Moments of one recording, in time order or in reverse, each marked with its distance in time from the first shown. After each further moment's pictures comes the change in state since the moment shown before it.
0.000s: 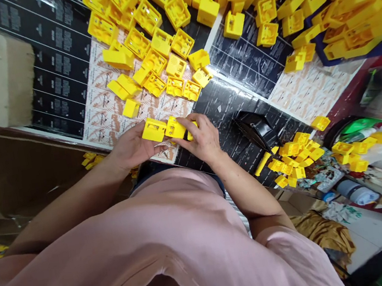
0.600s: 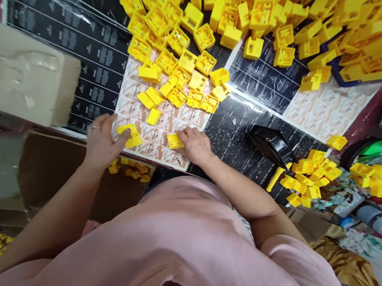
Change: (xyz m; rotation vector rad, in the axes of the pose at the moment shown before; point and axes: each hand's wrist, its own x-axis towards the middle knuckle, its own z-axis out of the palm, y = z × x) left_hand -0.044 0.051 -0.090 1.056 0.707 0.549; right_hand 0.033 -0.036 0.032 -0.176 -0.631 0.079
